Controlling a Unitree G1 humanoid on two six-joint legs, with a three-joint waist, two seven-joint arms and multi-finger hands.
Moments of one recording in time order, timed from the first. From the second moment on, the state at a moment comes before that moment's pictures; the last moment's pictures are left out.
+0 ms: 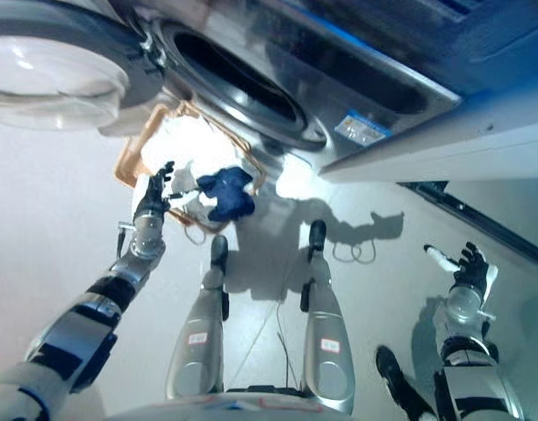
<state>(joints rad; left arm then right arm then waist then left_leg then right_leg) -0.63 0.46 -0.38 0.97 -0.11 -0.22 0.44 -0.33 -0.54 -0.02 1.16 0.49 -0.30 -0.35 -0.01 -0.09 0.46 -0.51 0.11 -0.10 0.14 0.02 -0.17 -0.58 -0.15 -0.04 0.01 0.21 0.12</state>
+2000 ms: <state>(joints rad) -1.10 0.60 -0.56 1.20 0.08 -0.16 0.67 -0.35 -0.55 0.06 0.93 0.53 -0.48 -0.48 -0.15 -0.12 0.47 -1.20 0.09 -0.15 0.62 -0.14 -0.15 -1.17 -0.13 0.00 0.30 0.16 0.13</state>
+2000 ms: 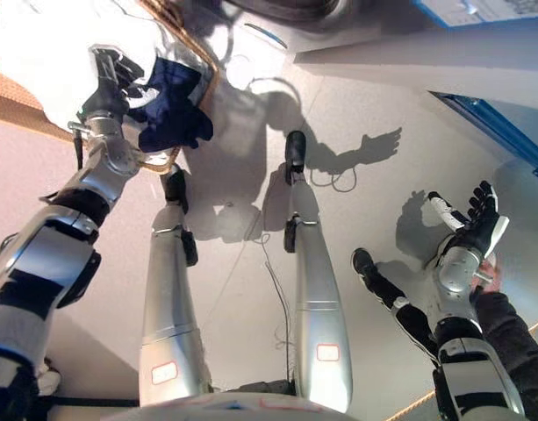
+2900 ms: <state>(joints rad) -0.89 0.50 -0.53 1.13 -0.07 -0.18 0.48 -0.39 -0.60 0.05 1.18 0.53 -0.34 -0.40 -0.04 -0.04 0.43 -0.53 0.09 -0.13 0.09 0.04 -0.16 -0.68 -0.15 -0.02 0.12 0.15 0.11</state>
